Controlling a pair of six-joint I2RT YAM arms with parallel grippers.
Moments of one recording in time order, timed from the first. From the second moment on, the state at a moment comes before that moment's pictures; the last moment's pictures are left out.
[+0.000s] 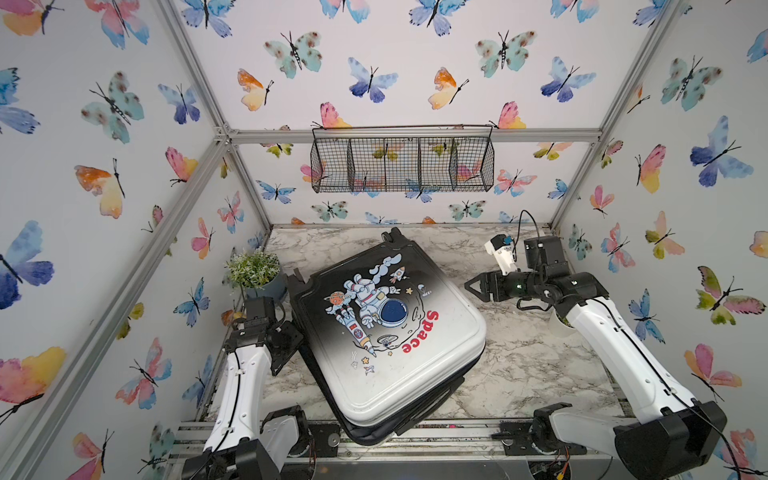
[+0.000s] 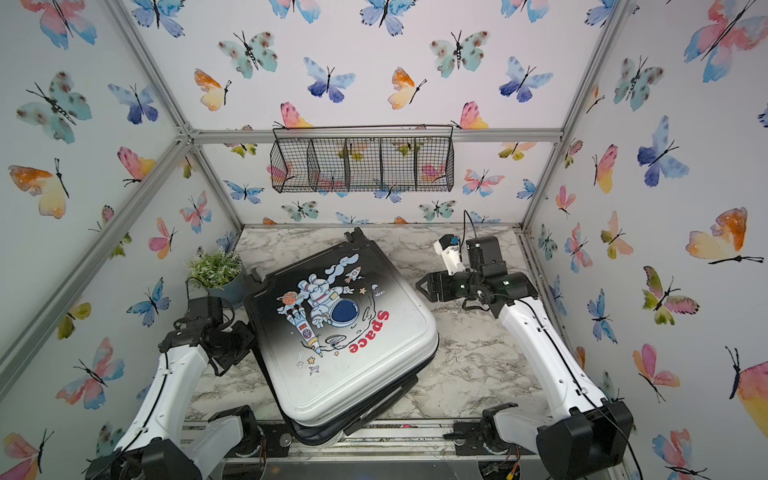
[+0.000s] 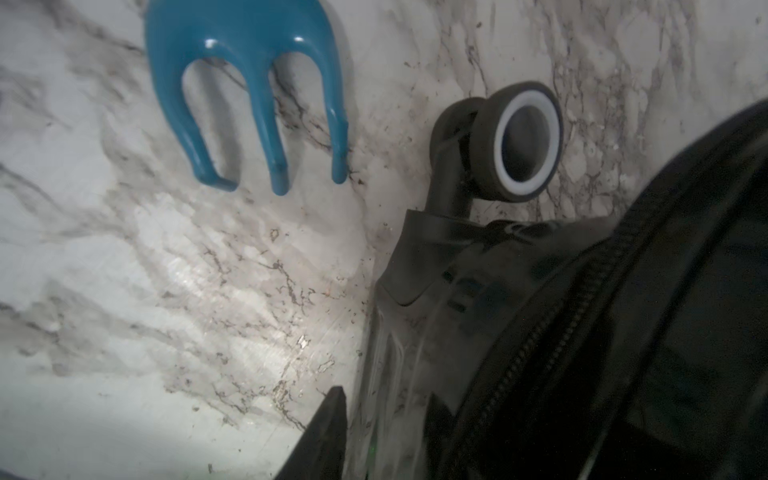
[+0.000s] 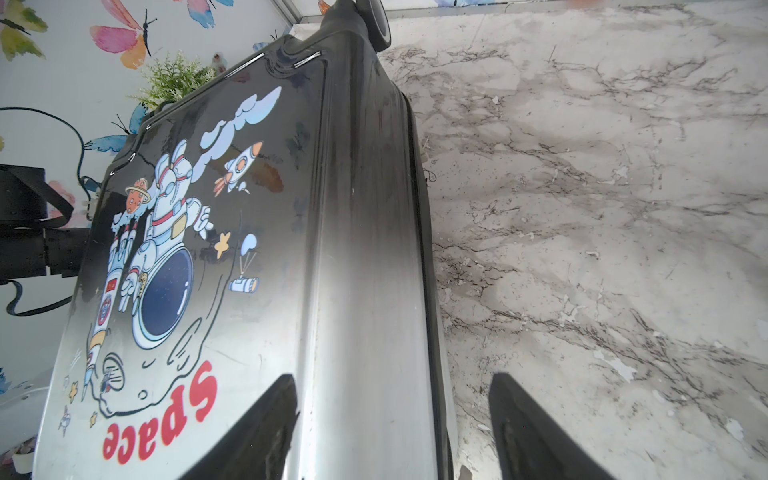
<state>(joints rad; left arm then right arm) 0.21 0.98 0.68 -0.86 0.18 -0.64 0.31 1.23 1.21 -0.79 -0.49 0.10</state>
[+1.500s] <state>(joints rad) 0.15 1.49 1.22 -0.87 0.15 -0.35 0.08 1.14 0.59 -0.22 -0.66 -0.30</state>
